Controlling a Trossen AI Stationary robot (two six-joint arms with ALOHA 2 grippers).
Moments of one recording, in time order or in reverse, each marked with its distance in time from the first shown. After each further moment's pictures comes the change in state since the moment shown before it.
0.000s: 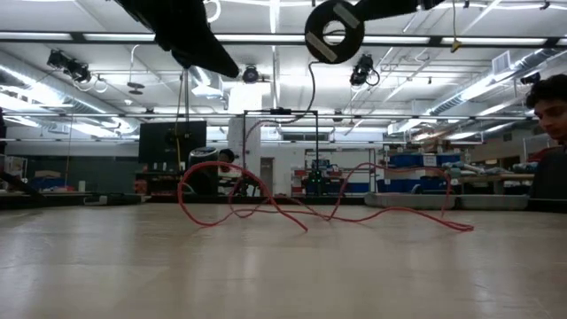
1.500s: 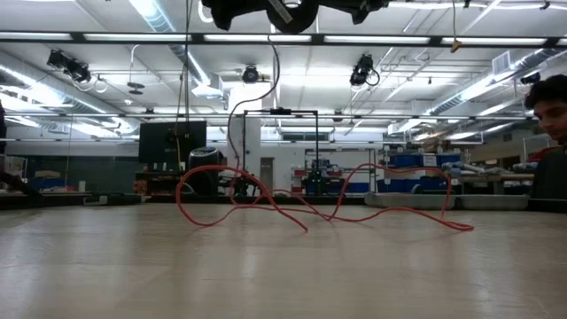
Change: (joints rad) left arm 0.096 0.013 0.000 0.519 0.115 0.236; right arm -0.290 0.000 -0.002 0.304 -0.591 -0.035
